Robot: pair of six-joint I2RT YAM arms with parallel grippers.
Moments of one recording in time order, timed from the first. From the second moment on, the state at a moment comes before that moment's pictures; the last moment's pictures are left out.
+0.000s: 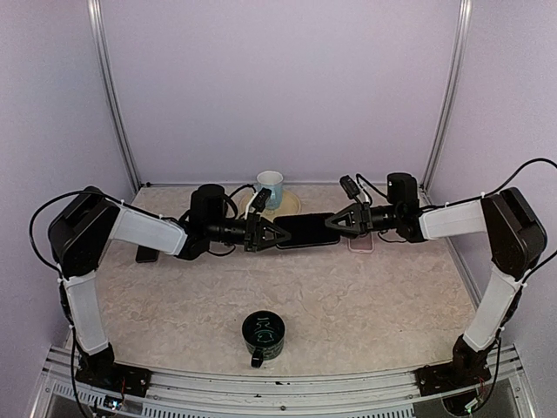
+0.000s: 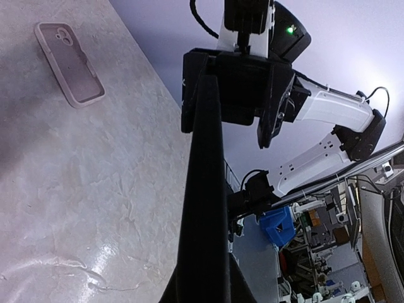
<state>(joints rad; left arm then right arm) -0.66 1.95 1.08 0.67 0.92 -0.85 0.37 1.77 0.98 0.48 -1.22 0.61</state>
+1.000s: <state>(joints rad) -0.61 1.88 1.03 0.77 0.89 -0.86 0.36 1.79 0.94 0.66 -1.25 0.79</state>
